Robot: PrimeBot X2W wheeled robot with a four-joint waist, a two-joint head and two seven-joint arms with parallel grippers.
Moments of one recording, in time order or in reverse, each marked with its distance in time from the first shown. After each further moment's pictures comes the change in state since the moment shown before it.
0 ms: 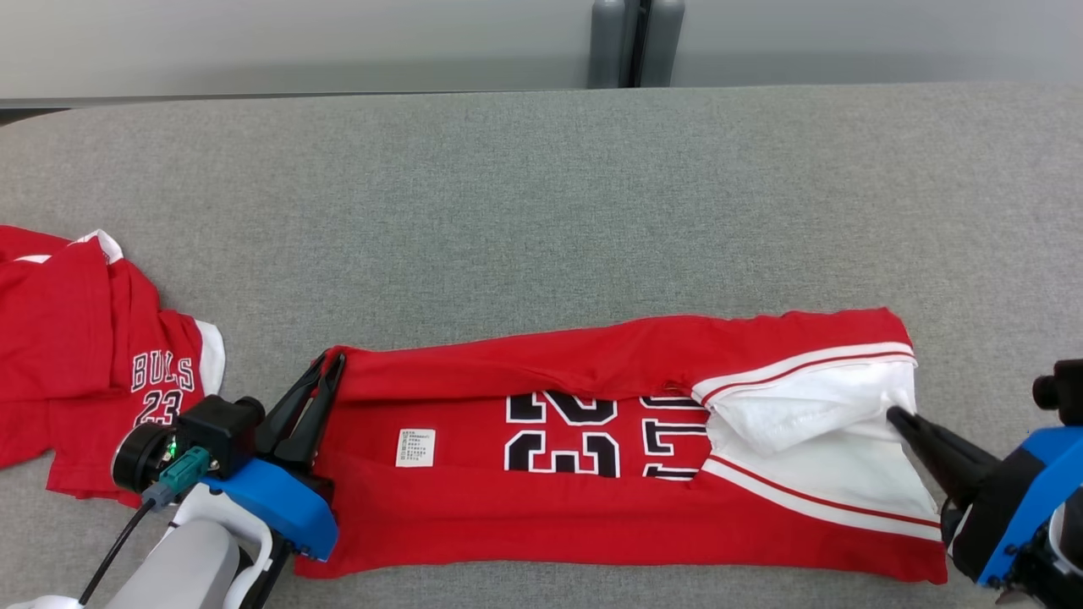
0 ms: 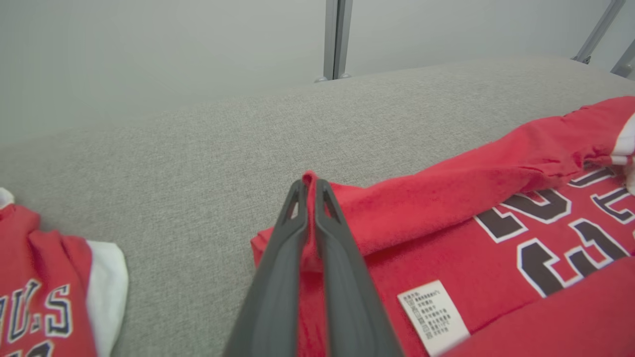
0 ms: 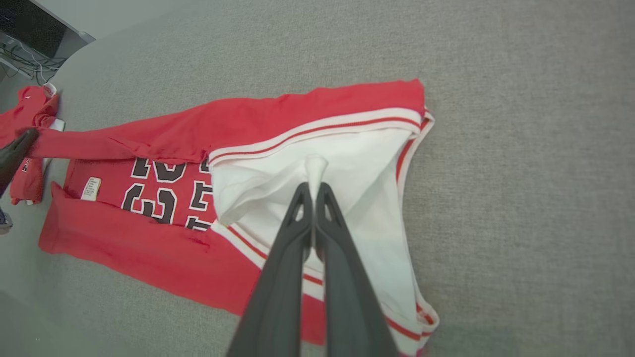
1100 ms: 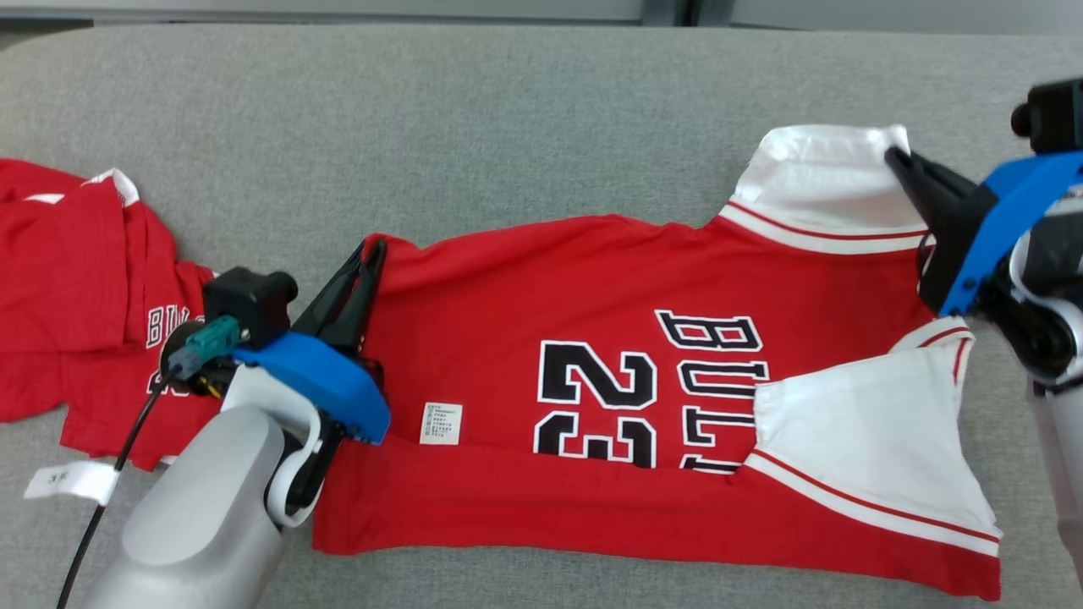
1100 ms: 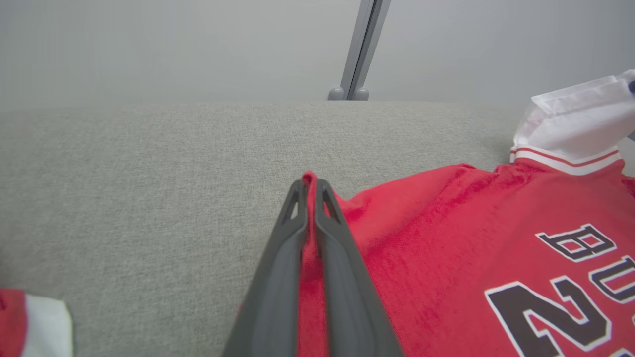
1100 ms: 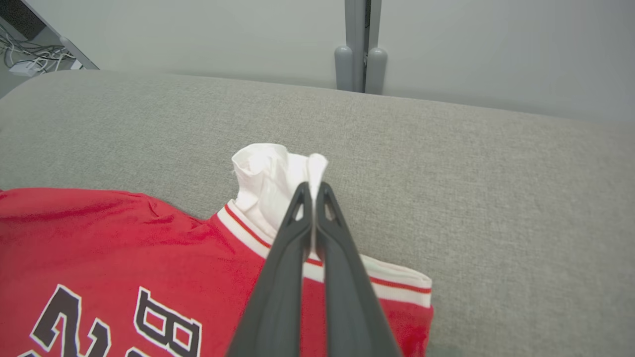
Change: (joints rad) left arm -0.231 -0.111 -0.036 0.063 -0.169 0.035 0.114; right arm -0.644 -0.148 0.251 0.552 -0.106 0.000 -0.267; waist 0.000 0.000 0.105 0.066
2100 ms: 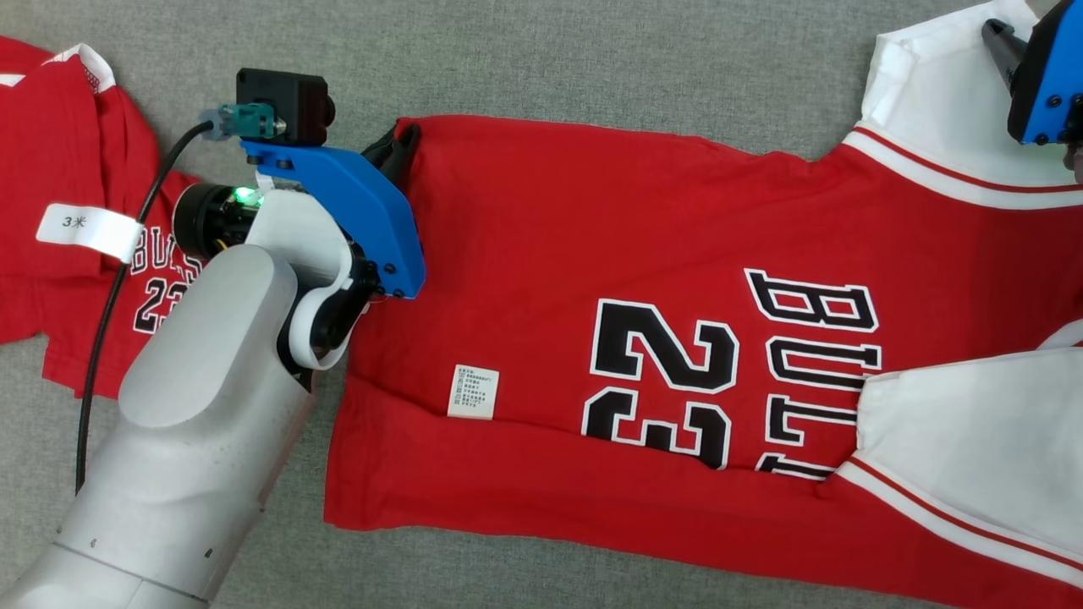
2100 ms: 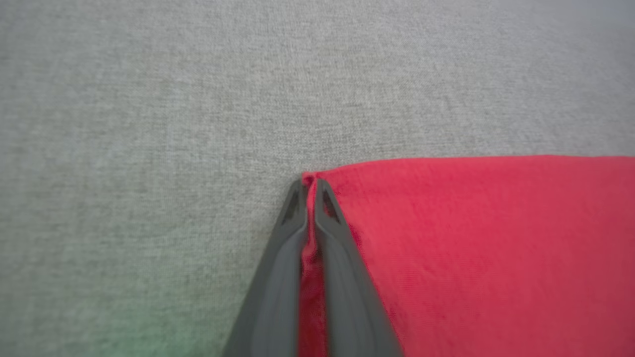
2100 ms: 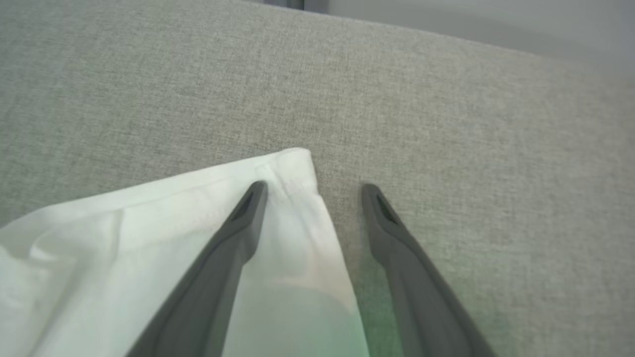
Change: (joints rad) left arm -0.252 -0.072 0.020 0.017 -0.054 0.113 0.461; right arm -0.369 0.037 -0.155 0.327 -0.376 0.000 0.183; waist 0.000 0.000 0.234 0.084
